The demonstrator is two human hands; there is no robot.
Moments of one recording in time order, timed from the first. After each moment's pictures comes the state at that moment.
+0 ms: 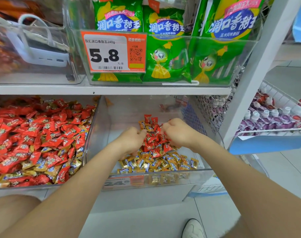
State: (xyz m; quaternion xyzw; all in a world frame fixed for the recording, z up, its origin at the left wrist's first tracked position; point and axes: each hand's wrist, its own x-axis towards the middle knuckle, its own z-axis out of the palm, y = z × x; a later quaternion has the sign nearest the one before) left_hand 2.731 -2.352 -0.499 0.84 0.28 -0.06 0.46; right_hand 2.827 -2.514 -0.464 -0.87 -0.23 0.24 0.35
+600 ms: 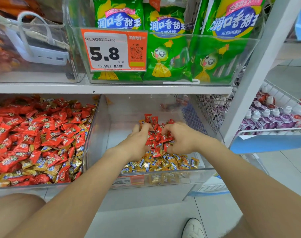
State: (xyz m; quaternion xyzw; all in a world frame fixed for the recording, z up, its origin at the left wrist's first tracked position) left_hand 2.732 -2.353 -0.516 0.95 0.10 -0.06 0.30; right_hand 2.840 -2.528 -0.475 -0.90 -0.39 0.18 0.06
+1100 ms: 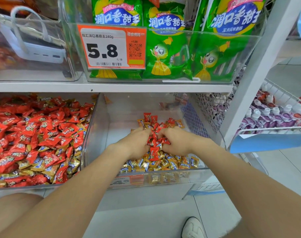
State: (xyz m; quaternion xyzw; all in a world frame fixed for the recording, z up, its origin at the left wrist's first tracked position) left_hand 2.744 -2.345 -0.522 0.97 0.05 -0.09 0.20; right_hand 2.843 -2.519 -0.495 -0.88 -0.43 0.18 0.05
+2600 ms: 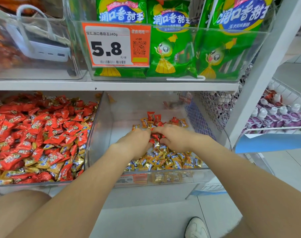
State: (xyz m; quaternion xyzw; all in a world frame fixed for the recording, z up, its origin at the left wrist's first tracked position) left_hand 2.732 -2.350 -0.508 0.98 0.10 -0.10 0.12; right_hand 2.853 -2.501 -0.509 -0.86 -0.49 0.16 0.03
